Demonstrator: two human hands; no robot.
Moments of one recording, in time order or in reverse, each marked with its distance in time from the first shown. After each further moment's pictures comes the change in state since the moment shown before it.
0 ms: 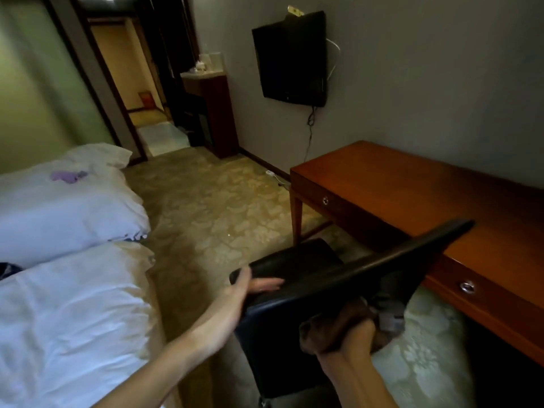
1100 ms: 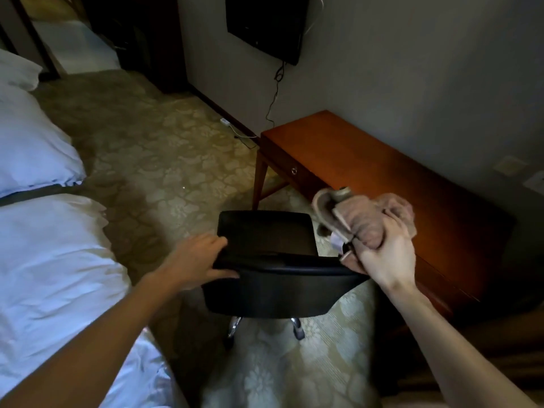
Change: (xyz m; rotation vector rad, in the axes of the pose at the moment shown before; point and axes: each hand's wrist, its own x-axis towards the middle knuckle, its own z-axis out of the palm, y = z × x) left_hand 0.011 0.029 -0.140 1.360 -0.033 0.673; right_hand -0.096 -0.092 0.109 -1.918 0.228 -1.212
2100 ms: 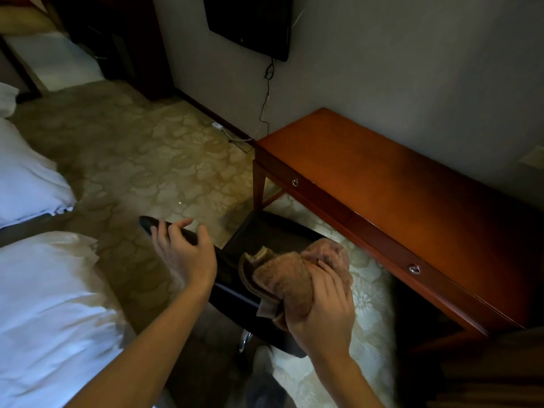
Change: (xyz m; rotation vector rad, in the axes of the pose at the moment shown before) left_hand 0.140 -0.010 -0.015 -0.784 0.724 -1.069; right_hand -0.008 -0.069 0.131 0.048 0.055 -0.133
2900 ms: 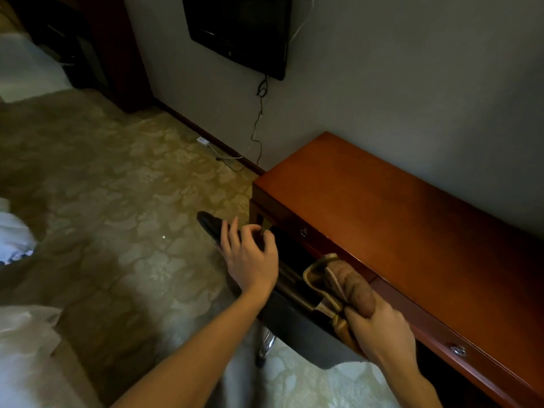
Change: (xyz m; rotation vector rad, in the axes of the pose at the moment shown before) left_hand 0.161 0.083 0.224 0.134 -0.313 0.243; right_hand 0.245 0.062 0.078 -0.180 -0.389 0.591
